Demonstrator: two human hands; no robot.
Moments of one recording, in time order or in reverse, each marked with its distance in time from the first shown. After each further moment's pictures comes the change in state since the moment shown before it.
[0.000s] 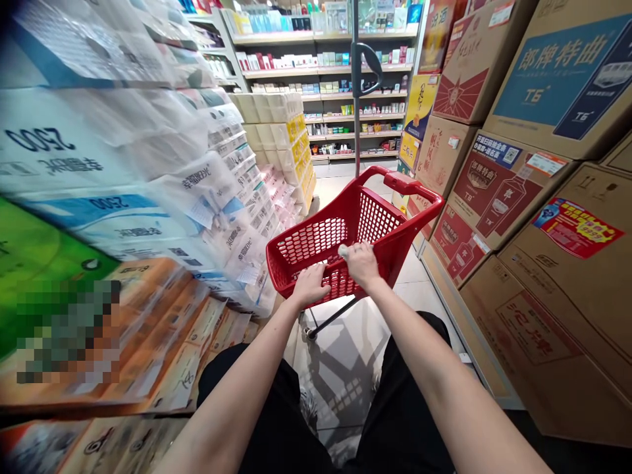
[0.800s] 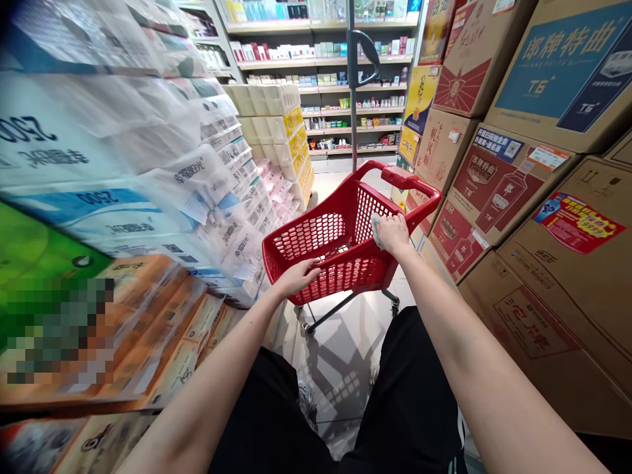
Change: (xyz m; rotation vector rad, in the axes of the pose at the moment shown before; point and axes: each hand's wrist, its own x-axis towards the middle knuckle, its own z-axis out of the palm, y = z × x) left_hand 0.000 -0.041 -0.015 -0.238 -0.113 0.044; right_hand 0.035 0.096 -0.022 -0.175 -0.073 0.179
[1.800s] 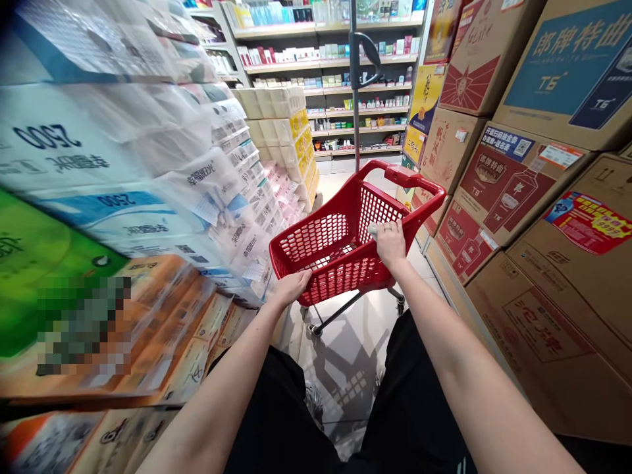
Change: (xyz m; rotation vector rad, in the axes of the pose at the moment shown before) left_hand -0.020 -0.019 0.008 0.135 -0.001 -0.291; right_hand -0.026 -0.030 0.024 0.097 0.190 -0.053
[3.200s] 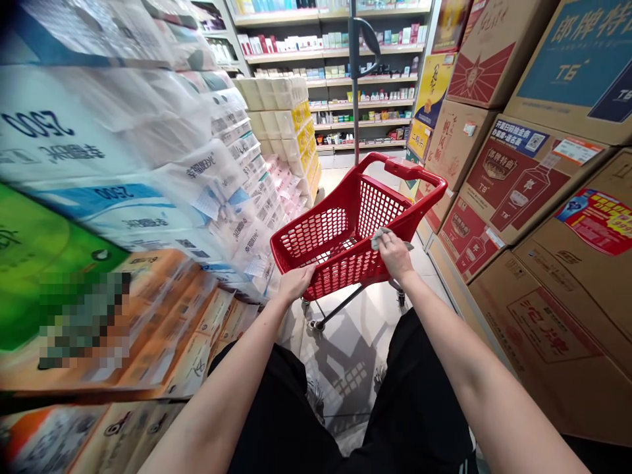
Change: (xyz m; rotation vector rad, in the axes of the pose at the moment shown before) left_hand 0.002 0.003 0.005 -0.019 0.064 -0.026; right_hand -0.043 0.002 0.004 0.156 -0.015 -0.203
